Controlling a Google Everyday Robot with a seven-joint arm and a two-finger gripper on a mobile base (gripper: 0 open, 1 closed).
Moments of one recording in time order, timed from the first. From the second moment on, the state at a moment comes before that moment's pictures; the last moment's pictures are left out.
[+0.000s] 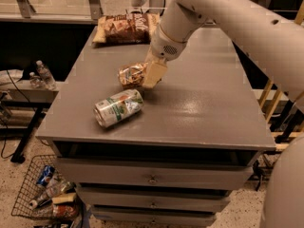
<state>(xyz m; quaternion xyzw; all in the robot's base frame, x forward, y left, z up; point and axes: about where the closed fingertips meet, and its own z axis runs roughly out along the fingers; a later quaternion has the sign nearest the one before) 0.629 0.000 0.867 -0.69 0.68 0.10 0.21</state>
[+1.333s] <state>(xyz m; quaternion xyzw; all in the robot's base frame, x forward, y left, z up) 0.629 0.003 0.862 -0.70 0.68 0.11 0.21</state>
